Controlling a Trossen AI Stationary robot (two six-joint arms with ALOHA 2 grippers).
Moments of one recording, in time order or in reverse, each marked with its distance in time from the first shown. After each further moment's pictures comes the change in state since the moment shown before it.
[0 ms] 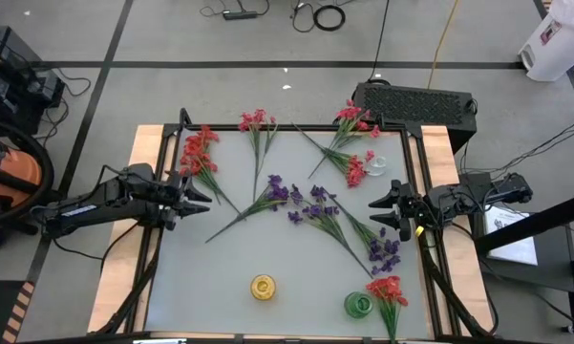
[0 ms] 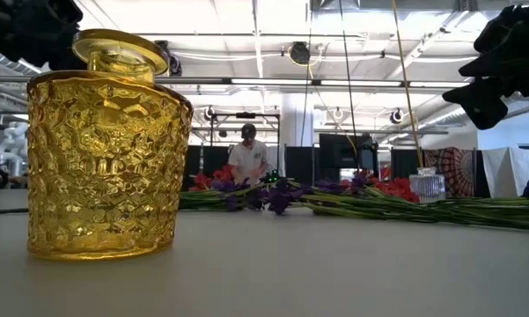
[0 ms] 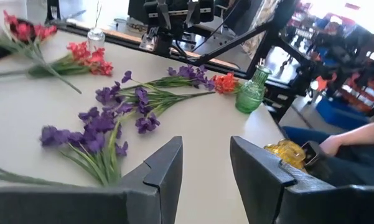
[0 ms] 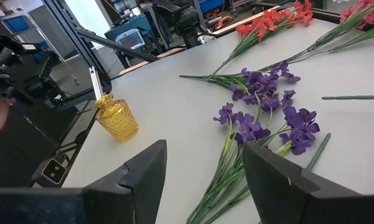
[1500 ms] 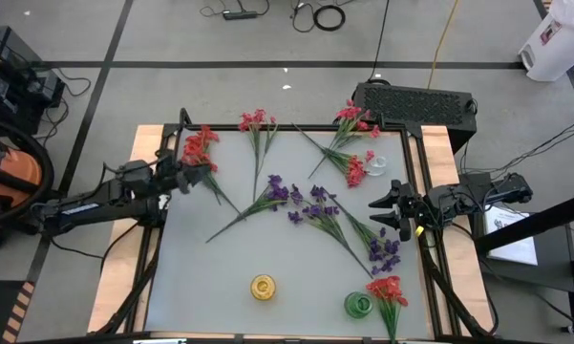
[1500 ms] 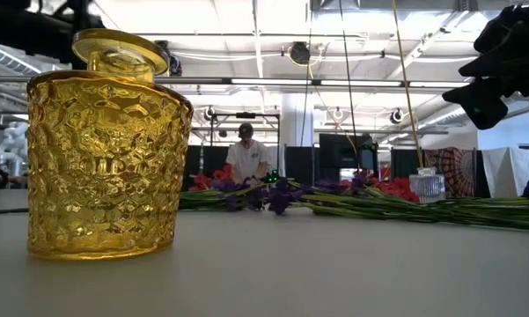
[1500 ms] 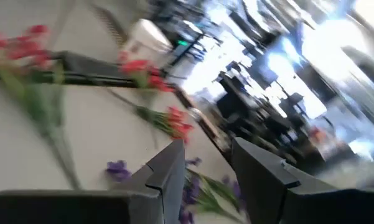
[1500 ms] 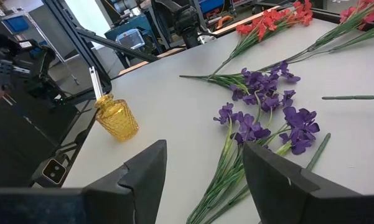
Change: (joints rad) left arm 0.000 0.089 0.000 0.227 -0.597 -0.648; right arm 0.000 0.000 0.000 0.000 0.000 0.000
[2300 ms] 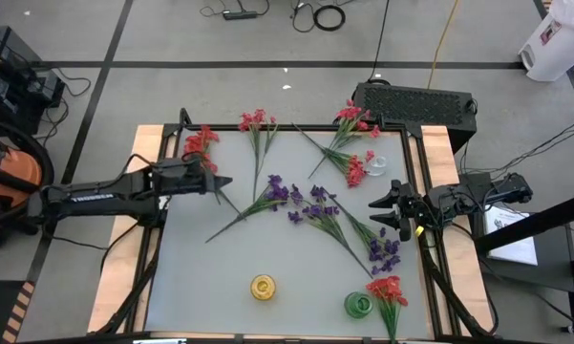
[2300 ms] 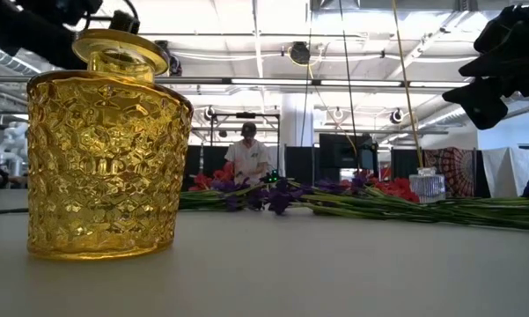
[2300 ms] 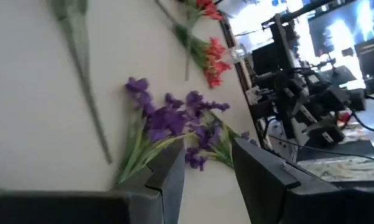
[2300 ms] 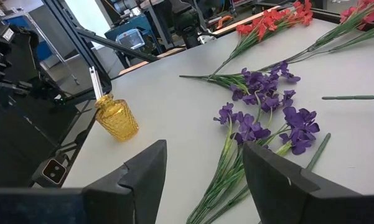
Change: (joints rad) left arm -0.003 0.372 0.071 0.001 0.154 -0.258; right arm 0.000 0.000 0.000 0.000 0.000 0.000
